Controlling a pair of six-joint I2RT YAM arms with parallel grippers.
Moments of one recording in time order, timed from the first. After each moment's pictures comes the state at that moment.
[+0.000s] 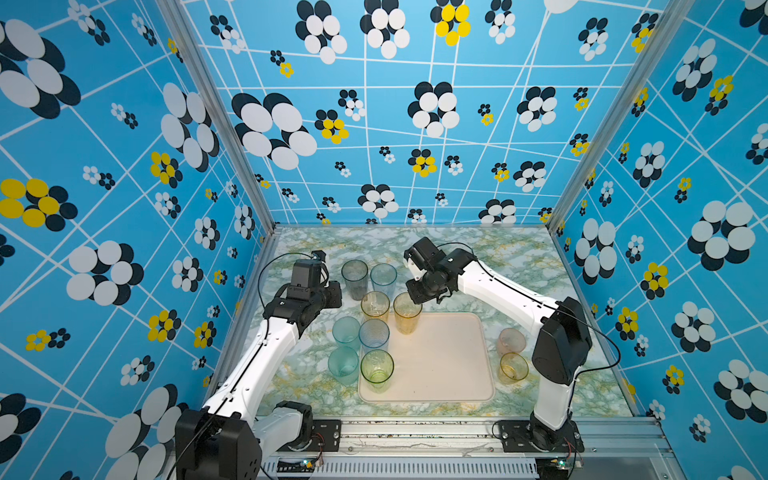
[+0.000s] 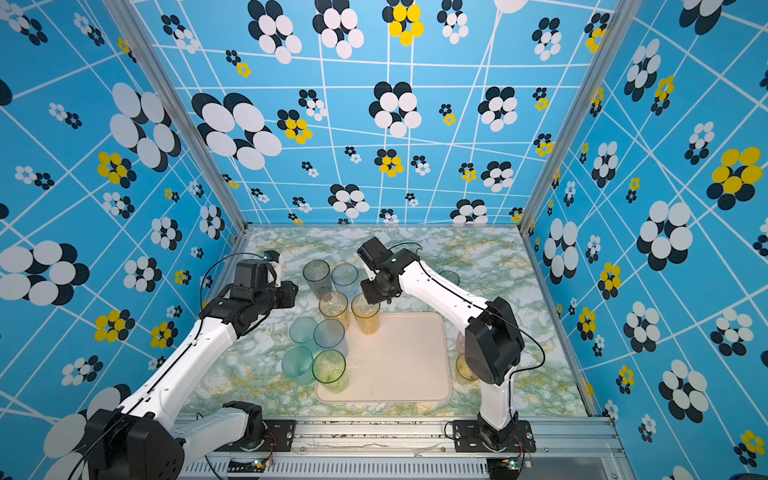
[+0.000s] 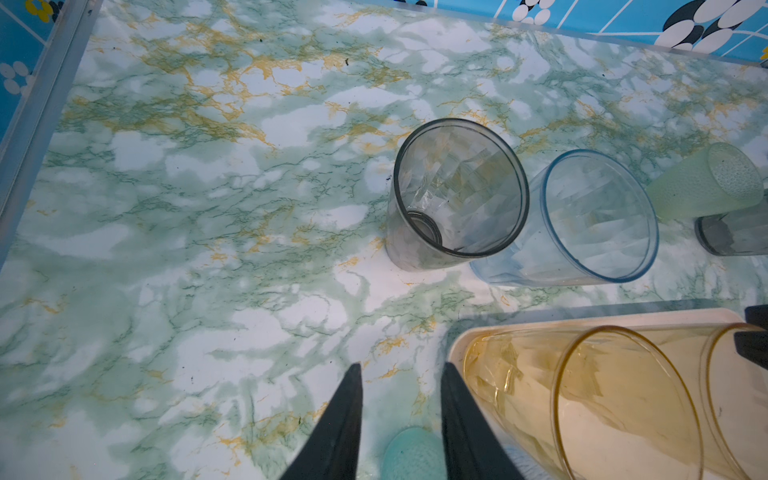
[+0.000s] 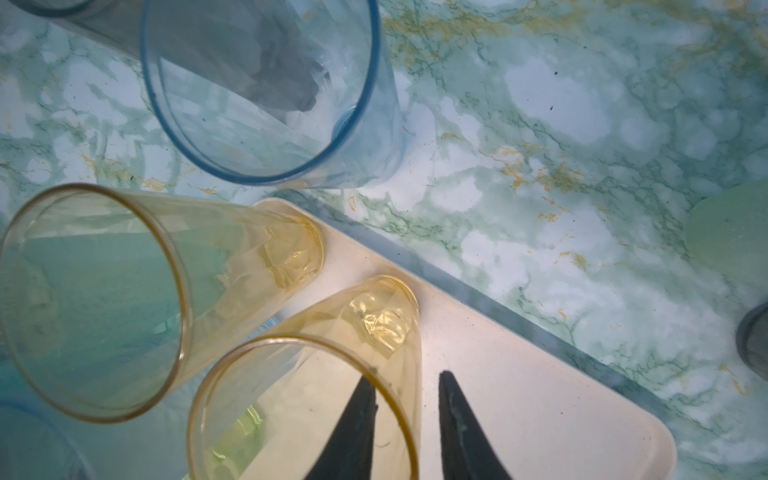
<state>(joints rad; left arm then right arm) -0.17 1.14 0.90 -0.51 0.06 -0.21 0.75 1.89 1.68 -0.93 0.00 0.26</state>
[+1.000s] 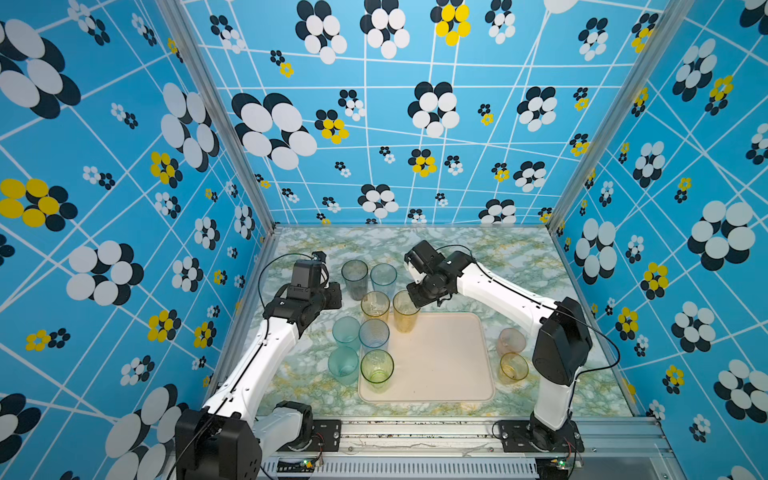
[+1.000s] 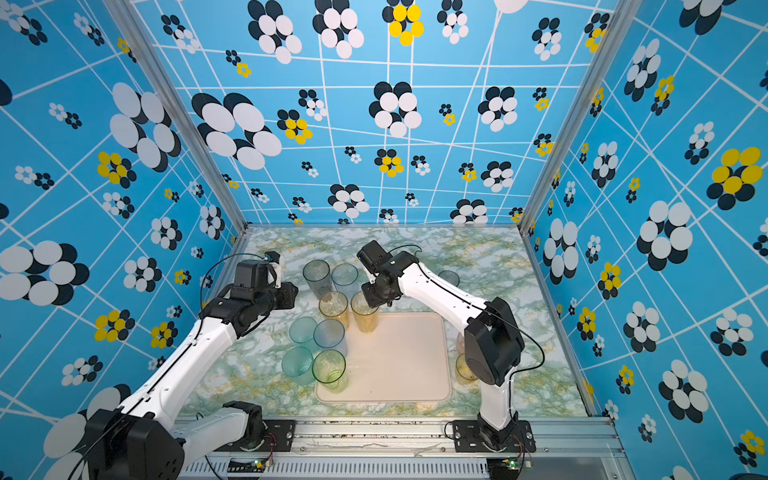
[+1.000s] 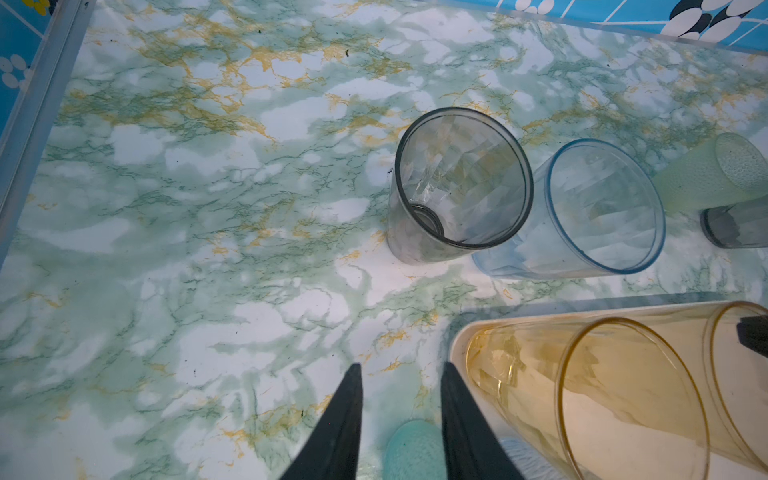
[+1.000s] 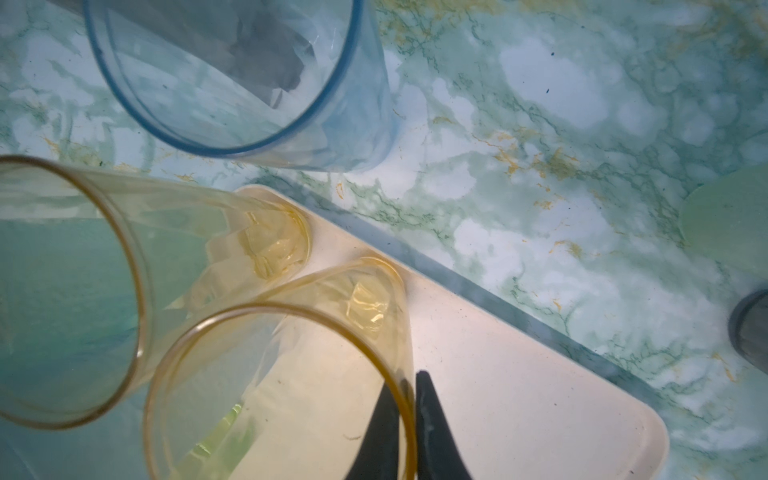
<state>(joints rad) -0.17 1.14 0.90 -0.53 0.06 -0.21 0.75 1.89 1.66 -0.94 0.02 0.25</state>
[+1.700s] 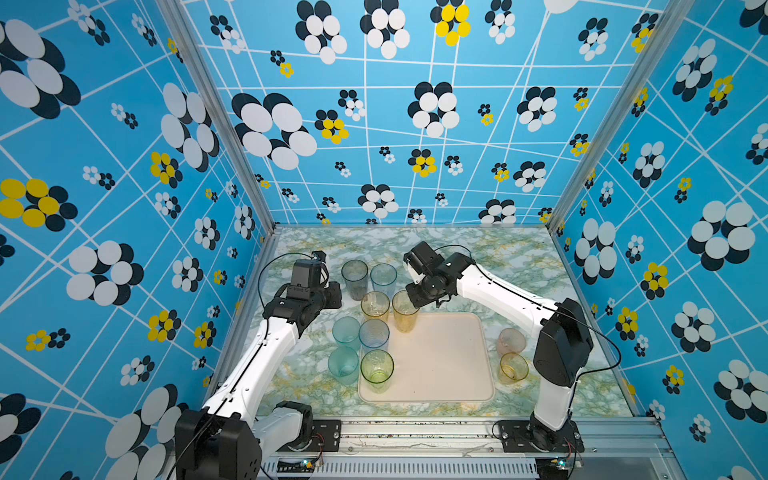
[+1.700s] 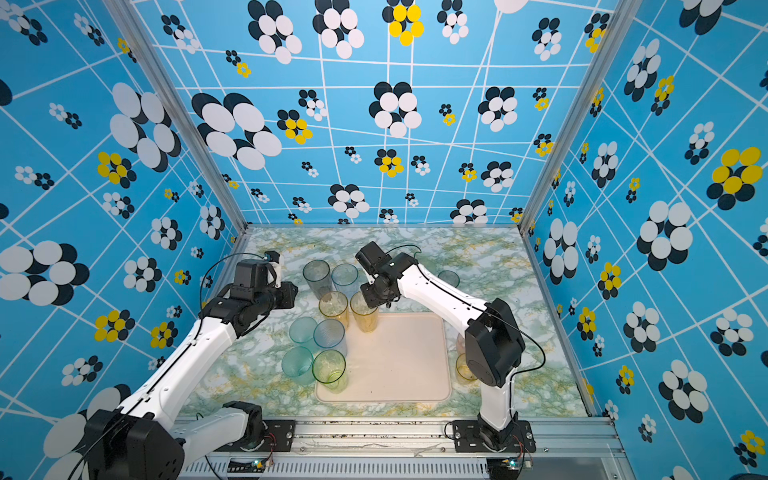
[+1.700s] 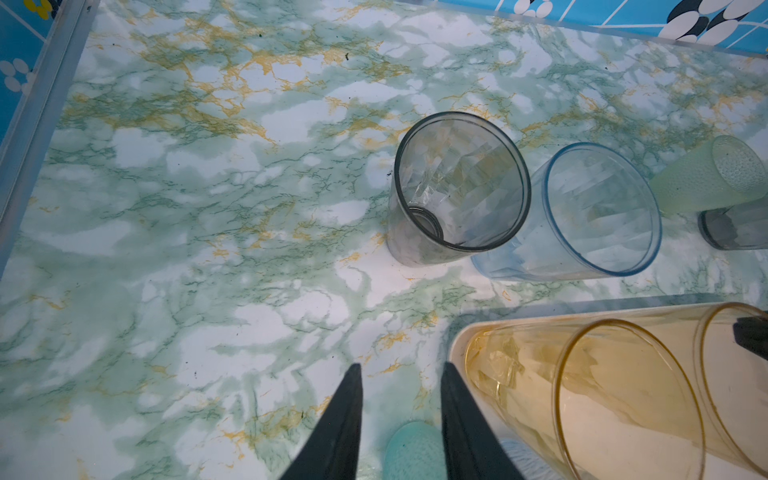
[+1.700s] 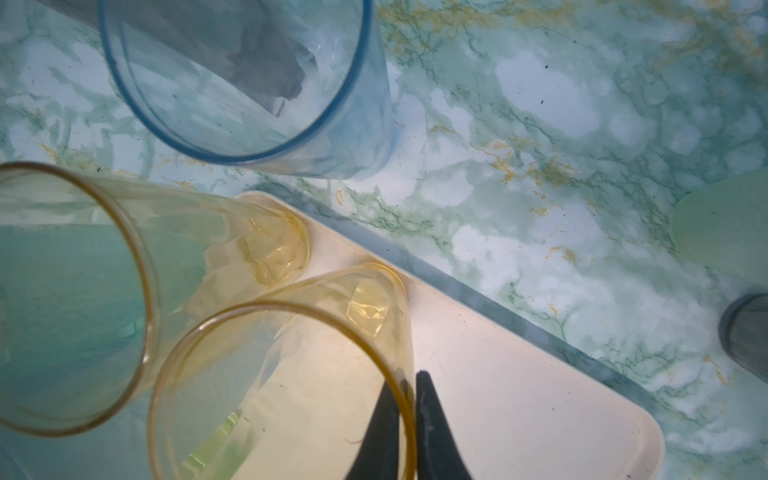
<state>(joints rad) -0.17 1.14 0.91 -0.53 0.06 -0.21 0.77 1.88 1.65 -0.91 0.05 0.26</state>
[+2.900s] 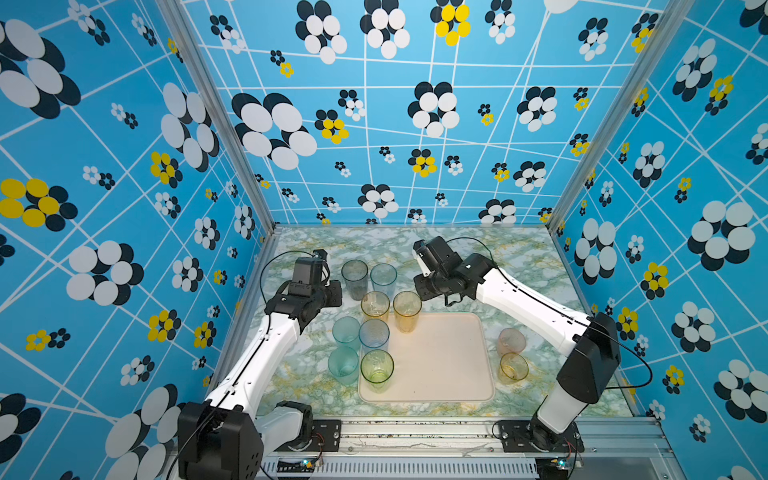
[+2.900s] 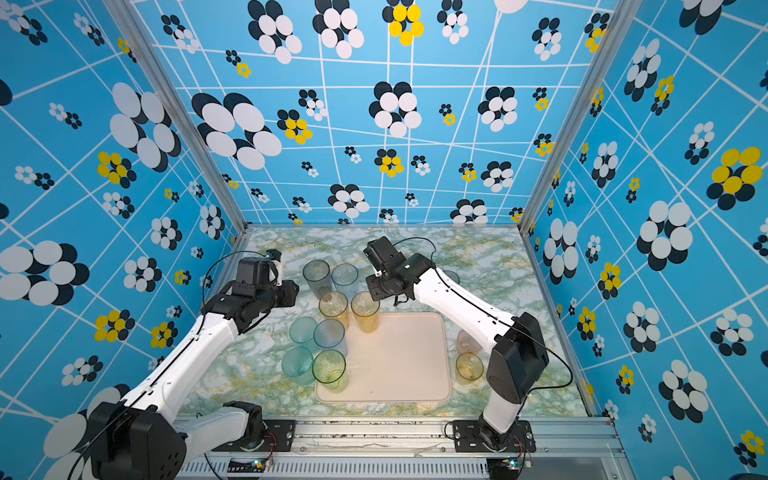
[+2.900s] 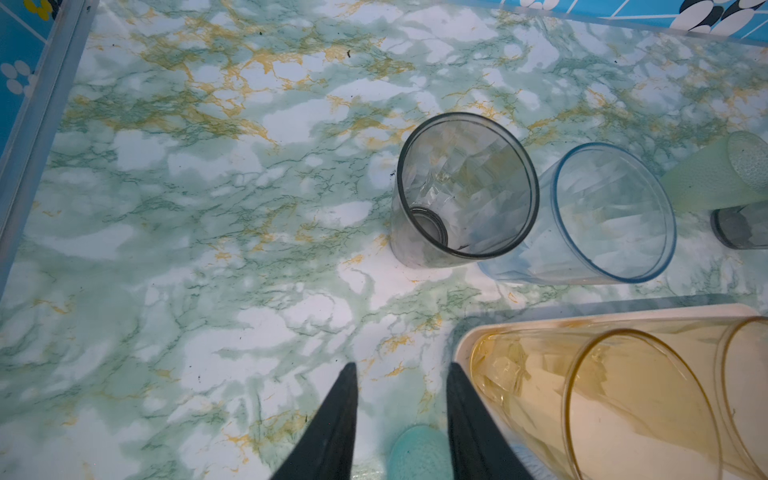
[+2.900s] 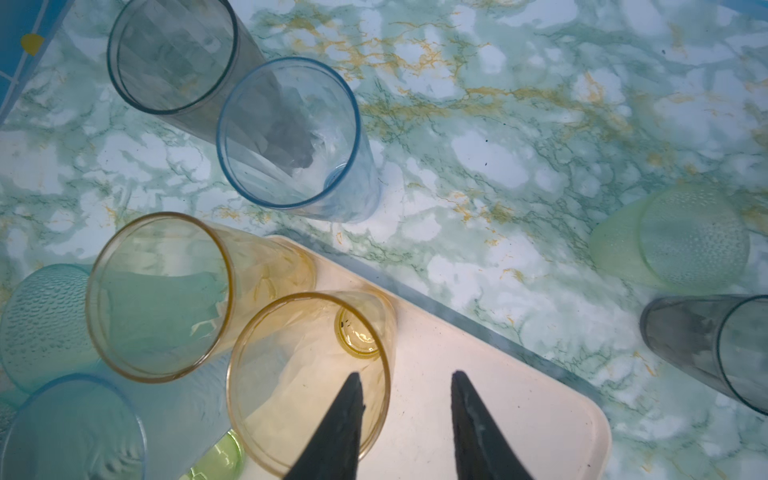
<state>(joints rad) -0.17 1.20 0.96 -0.54 0.05 -0.20 0.76 1.71 1.58 -0.84 0.14 0.27</state>
